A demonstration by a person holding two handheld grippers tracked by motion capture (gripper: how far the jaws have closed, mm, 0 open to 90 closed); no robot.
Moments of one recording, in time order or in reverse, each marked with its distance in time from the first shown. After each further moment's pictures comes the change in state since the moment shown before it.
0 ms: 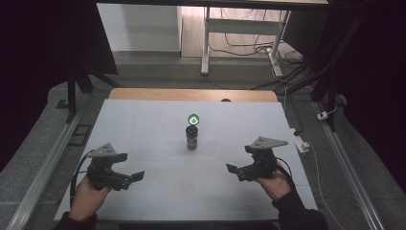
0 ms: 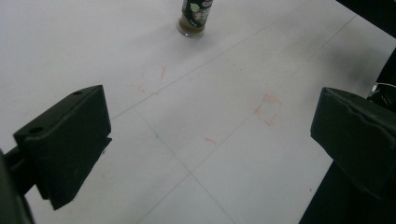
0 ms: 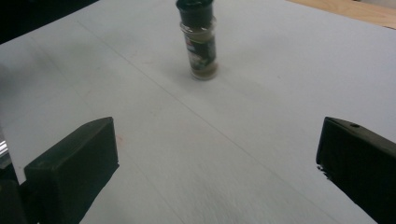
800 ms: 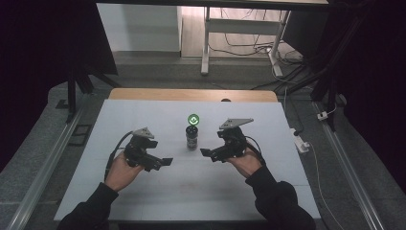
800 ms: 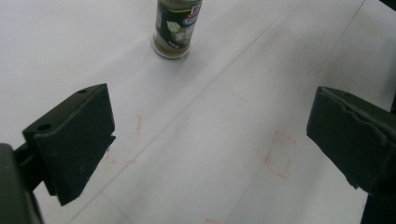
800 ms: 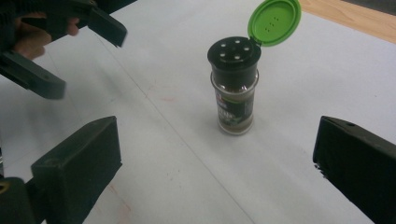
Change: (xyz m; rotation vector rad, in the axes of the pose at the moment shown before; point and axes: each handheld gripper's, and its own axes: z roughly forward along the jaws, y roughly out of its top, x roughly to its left) left arm 0.002 0.060 0.087 0.137 -0.081 0.084; right arm 0.012 0.059 0.076 0.043 0.111 -0.049
